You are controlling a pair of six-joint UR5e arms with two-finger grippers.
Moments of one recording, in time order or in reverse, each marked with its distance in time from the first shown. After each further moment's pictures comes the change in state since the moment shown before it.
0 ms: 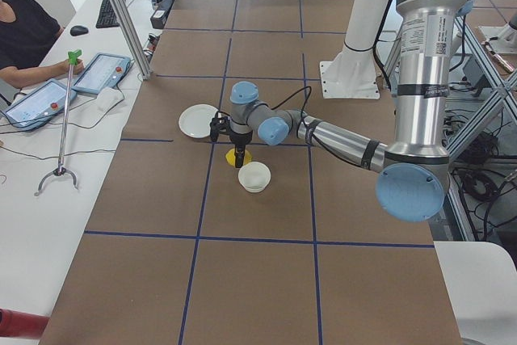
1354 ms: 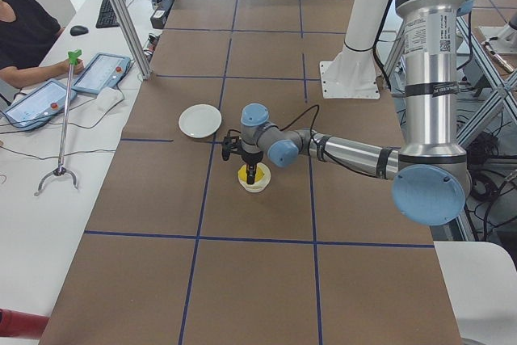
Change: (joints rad) left arm 0.053 0.072 0.054 -0.119 -0.008 0.009; right arm 0.000 0.000 0.000 0.000 0.000 0.000
